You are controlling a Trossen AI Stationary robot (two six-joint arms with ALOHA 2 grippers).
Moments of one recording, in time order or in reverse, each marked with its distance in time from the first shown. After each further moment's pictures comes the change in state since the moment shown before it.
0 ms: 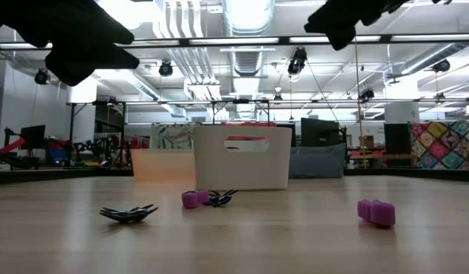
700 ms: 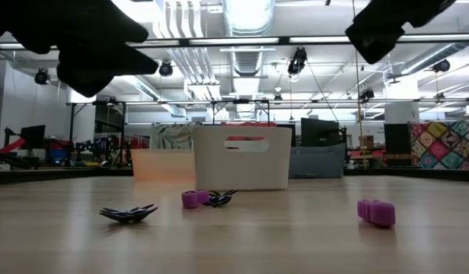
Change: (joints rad) left arm -0.003 0.237 0.060 0.241 0.102 0.070; right arm 0.256 0.000 -0.112 0.027 0.116 0.240
